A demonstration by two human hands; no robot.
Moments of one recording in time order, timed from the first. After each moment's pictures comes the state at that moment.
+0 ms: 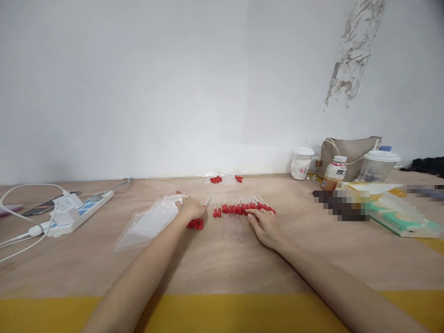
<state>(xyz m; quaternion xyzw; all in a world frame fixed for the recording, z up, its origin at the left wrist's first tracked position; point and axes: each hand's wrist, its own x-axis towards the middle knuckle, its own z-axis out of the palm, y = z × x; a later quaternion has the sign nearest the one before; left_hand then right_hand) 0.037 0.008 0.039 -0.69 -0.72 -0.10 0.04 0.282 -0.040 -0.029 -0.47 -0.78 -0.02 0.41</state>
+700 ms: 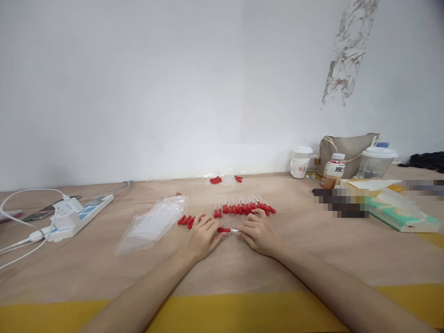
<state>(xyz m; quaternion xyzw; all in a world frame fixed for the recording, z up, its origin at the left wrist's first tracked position) 0.051 -0.058 -0.013 -0.86 -0.34 -0.32 0.18 0.263 -0.055 -0.027 -0.32 -0.87 -0.14 0.35</state>
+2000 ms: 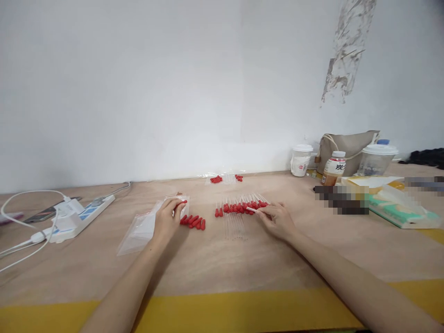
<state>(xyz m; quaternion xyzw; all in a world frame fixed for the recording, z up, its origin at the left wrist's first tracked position) -0.026 -0.029 0.021 -0.71 -0.54 -0.44 0.12 0.304 -0.041 -0.019 -0.47 -0.79 -0.07 0.39</state>
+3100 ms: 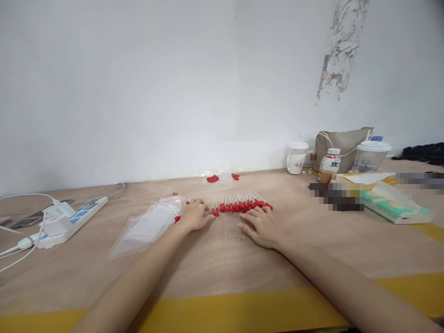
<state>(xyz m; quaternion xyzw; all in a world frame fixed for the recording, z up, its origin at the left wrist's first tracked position) 0.040 -0.004 0.024 -0.81 -0.56 -0.11 0.08 0.281 -0.054 -0.018 -0.46 -0.84 -0.08 0.28</state>
